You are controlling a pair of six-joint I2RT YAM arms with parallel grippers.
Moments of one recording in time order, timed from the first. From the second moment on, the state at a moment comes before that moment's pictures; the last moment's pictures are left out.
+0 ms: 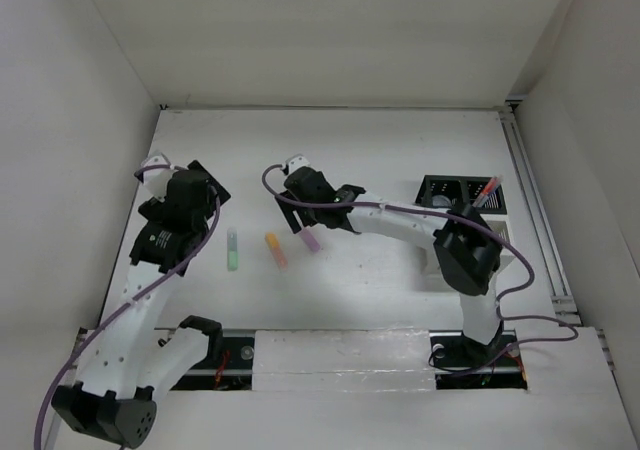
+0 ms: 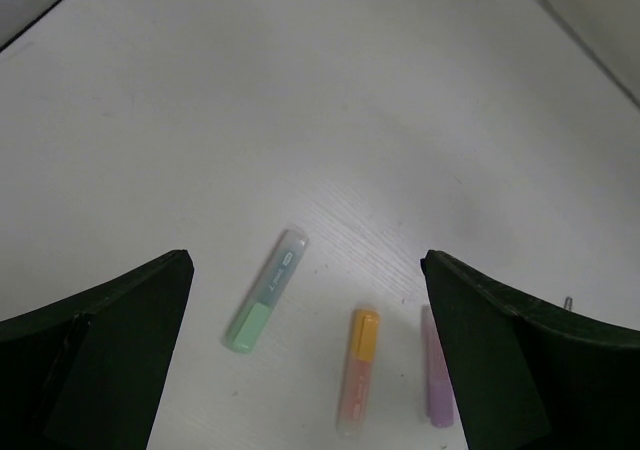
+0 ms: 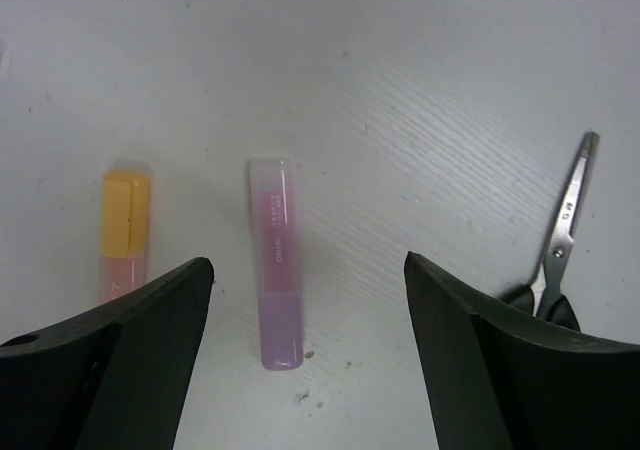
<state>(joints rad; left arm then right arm) -0.27 0.89 0.98 -0.76 -0.58 -0.76 0.95 1.94 1.52 -0.39 0.33 0.25</state>
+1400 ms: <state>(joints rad) -0.27 0.81 0.98 -0.72 -0.53 -0.72 0.94 2.25 1.76 -0.46 0.15 0.16</state>
